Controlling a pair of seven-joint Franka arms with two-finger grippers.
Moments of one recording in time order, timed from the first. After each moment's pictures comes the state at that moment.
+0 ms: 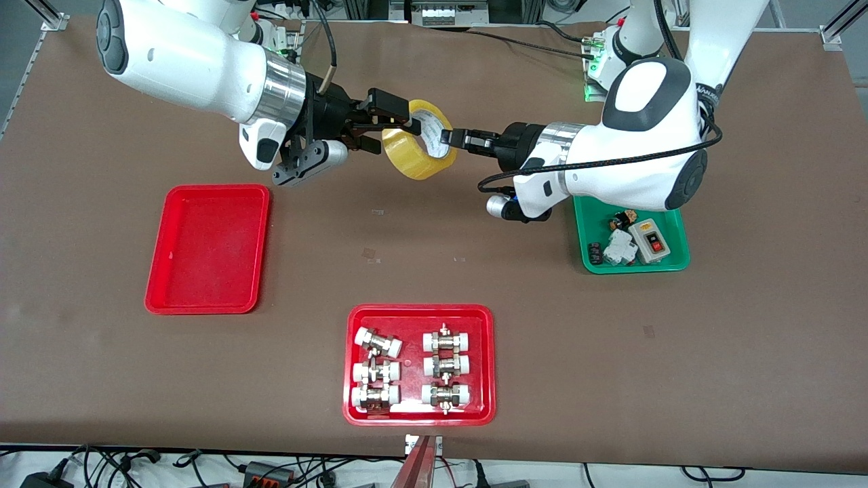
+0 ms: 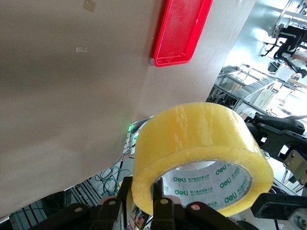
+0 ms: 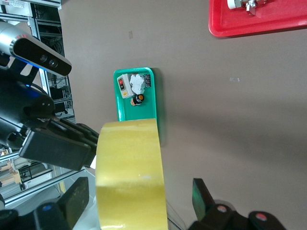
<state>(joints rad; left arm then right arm) -0.09 0.44 -0.45 -1.37 -0.85 1.66 -0.44 0.47 0.23 0.05 -1.45 0.74 1.88 0.34</state>
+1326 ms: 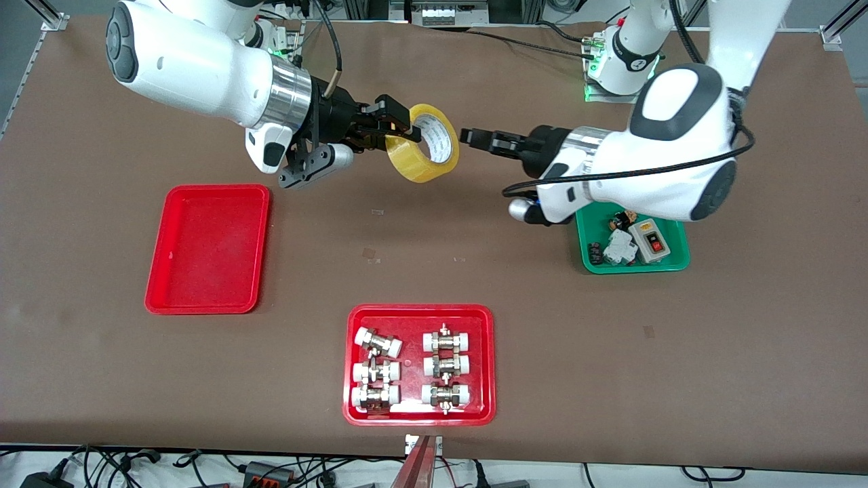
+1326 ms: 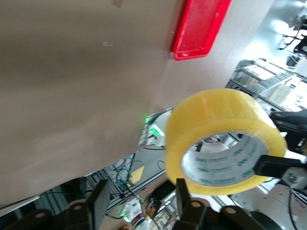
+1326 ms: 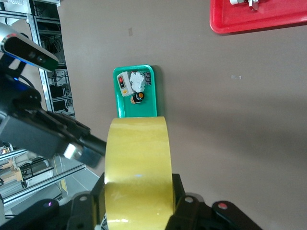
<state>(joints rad) -0.01 0.44 -0.45 -1.35 -0.77 1.51 -0.44 0.48 0.24 0.05 -1.45 0.74 1.87 0.34</state>
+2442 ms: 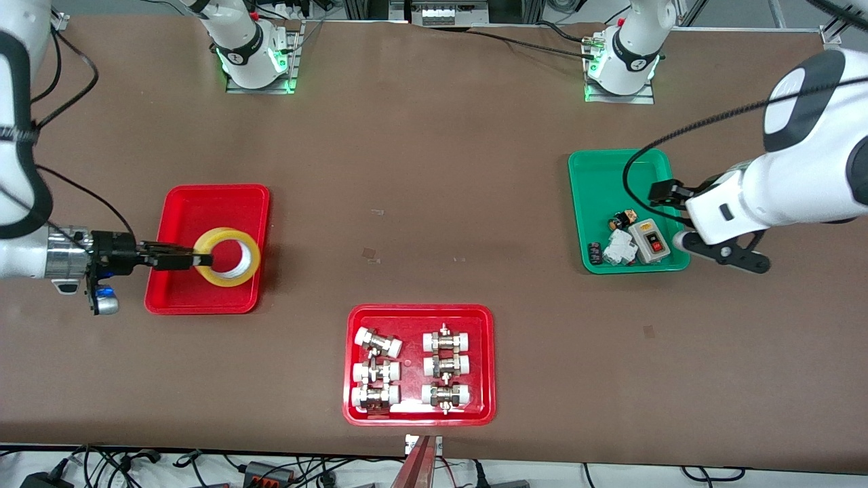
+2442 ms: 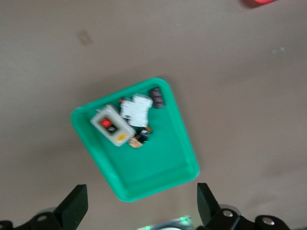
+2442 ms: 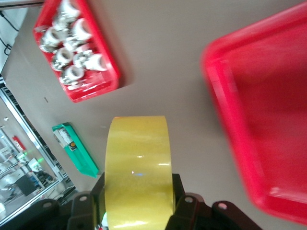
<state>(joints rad) 0.20 0.35 -0.45 -1.33 0.12 1.41 0.08 -0.20 0.58 0.00 -1.50 0.73 1.63 -0.09</state>
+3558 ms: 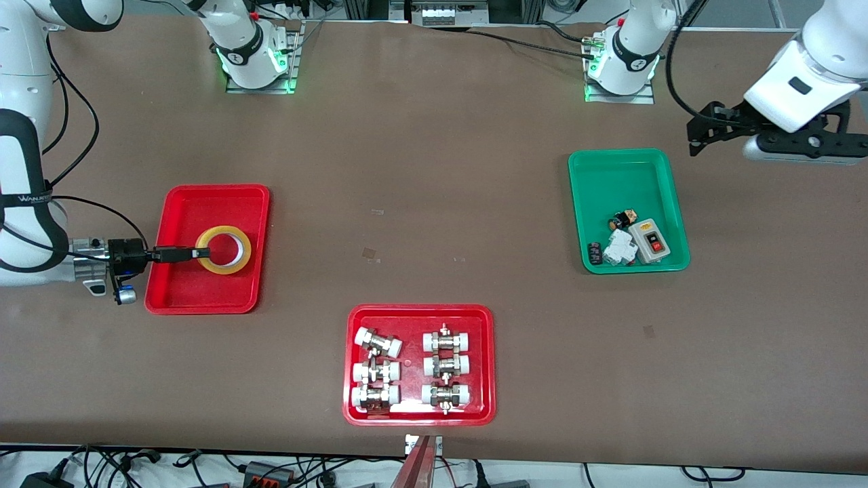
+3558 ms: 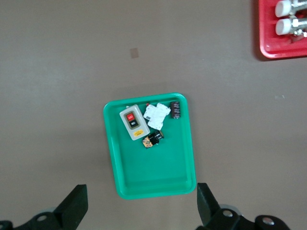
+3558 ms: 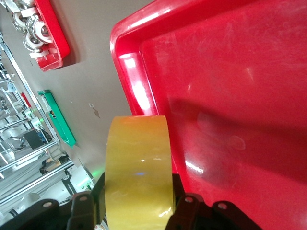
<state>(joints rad) 0.00 -0.04 -0.14 -1.60 0.03 1.53 -0.10 -0.32 0.77 0.01 -1.52 0.70 1.60 -0.45</state>
